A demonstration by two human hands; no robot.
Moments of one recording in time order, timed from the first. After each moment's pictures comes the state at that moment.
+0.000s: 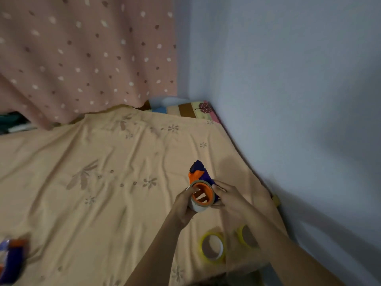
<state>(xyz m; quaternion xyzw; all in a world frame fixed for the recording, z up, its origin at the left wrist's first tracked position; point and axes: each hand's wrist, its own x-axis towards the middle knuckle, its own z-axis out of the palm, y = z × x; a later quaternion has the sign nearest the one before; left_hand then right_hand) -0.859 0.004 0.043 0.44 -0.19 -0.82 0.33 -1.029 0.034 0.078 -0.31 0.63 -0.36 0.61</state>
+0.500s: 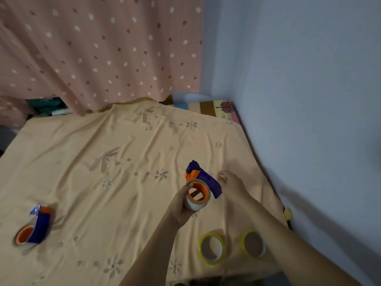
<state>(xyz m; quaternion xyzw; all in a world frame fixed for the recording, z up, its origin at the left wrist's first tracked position) -0.852 0.016 0.046 0.44 -0.13 -0.79 0.41 -1.045 -0.013 0.076 -0.57 0.68 -0.22 0.40</state>
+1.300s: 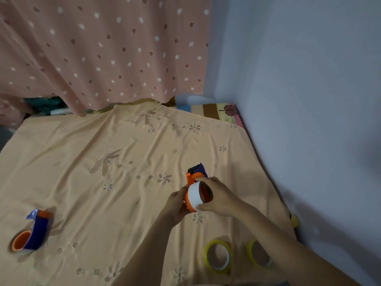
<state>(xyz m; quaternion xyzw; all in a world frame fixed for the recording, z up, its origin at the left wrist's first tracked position) -0.814 -0.014 0.032 0.54 -0.21 -0.73 0.36 -0.996 -0.009 0.083 -0.71 0.56 -0.15 0.40</state>
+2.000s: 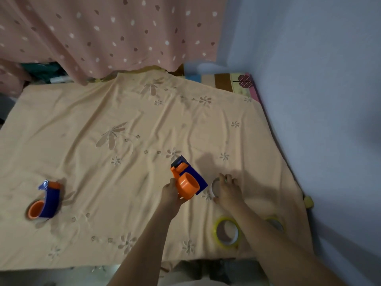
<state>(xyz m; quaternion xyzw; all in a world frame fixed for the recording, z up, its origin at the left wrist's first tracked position) -0.771 0.016 -0.001 0.63 -0.13 -0.66 0.38 -0.974 0.007 -0.028 -0.67 0.70 0.08 0.24</state>
